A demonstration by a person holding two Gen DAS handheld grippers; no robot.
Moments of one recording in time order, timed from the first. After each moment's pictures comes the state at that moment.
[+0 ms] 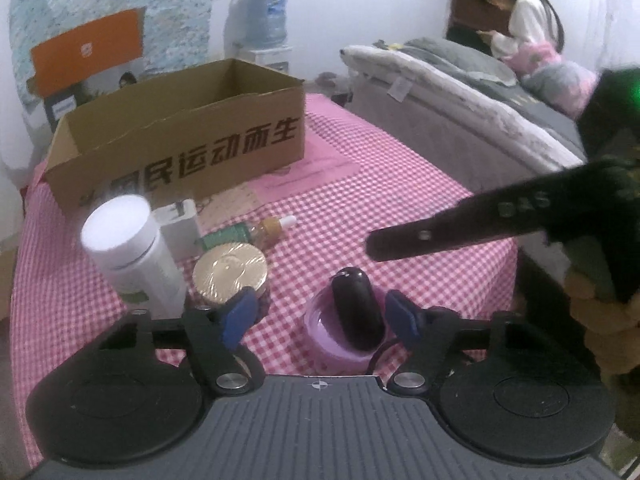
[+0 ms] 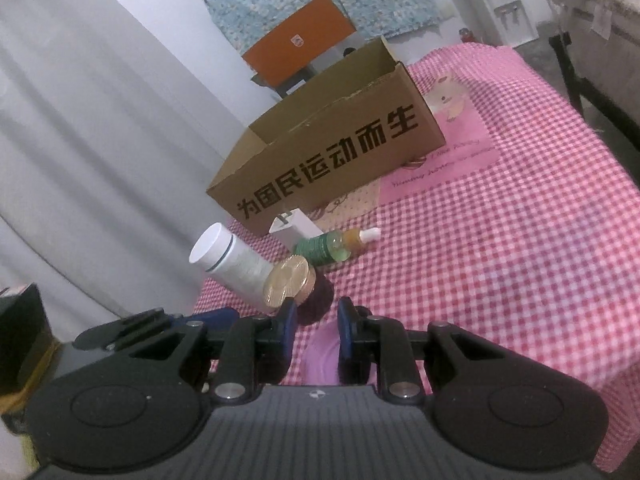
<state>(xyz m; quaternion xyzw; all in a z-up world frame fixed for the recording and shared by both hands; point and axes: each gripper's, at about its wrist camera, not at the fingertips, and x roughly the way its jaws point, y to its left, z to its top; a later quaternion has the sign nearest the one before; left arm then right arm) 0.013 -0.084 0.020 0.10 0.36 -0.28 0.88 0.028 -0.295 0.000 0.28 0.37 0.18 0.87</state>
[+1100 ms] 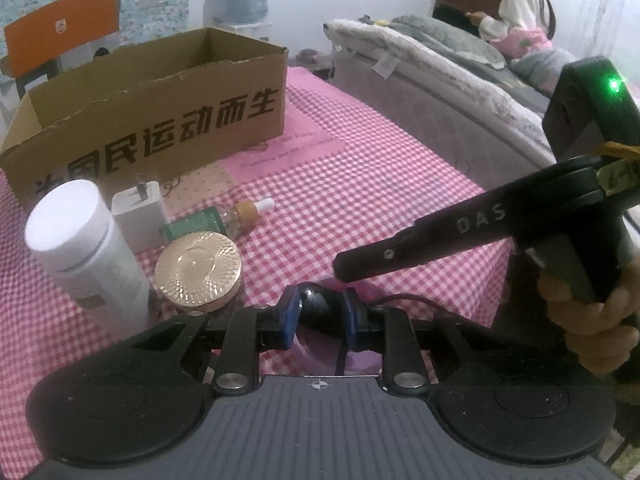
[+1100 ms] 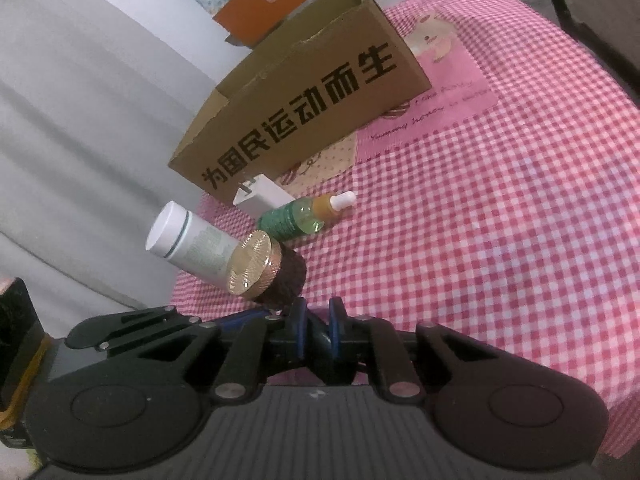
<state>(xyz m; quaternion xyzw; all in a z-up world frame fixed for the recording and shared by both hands) 0.032 -0.094 0.005 0.09 0.40 -0.31 0.86 0.057 -0.298 -0.032 0.30 0.43 0.18 0.84</state>
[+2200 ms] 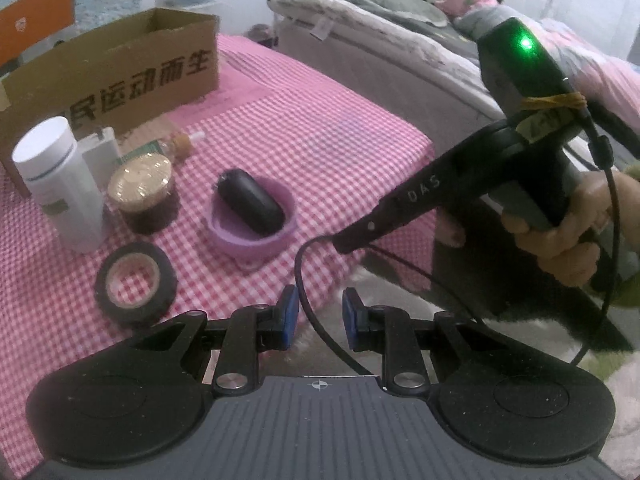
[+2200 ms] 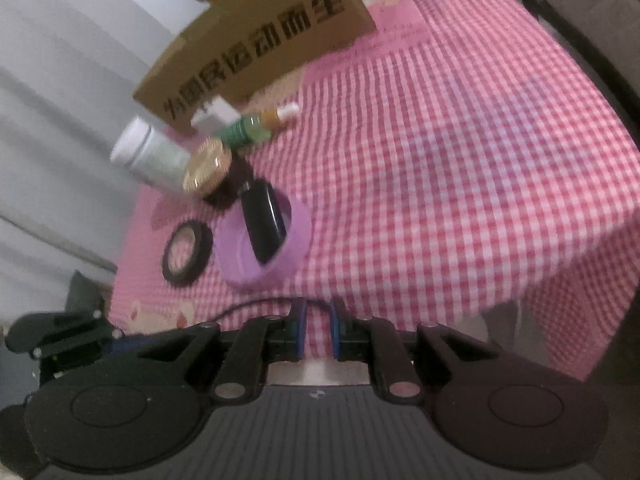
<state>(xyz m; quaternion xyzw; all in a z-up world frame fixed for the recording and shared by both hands) -0.046 -0.091 0.001 0.12 0.43 -0.37 0.82 -0.011 -0.296 -0.043 0.23 0.52 0.13 0.81</state>
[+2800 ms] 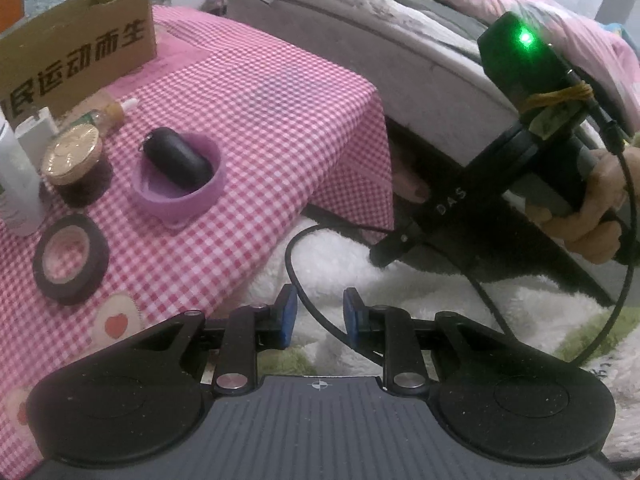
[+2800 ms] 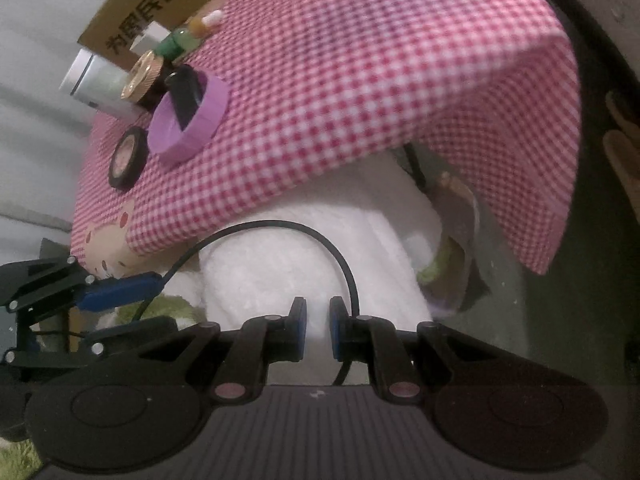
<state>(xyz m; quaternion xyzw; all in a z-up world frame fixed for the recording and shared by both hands) -0.060 -0.111 -0.020 0.14 0.46 -0.42 0.77 -0.069 -0.321 -0.068 0.24 0.59 0.08 0.77</state>
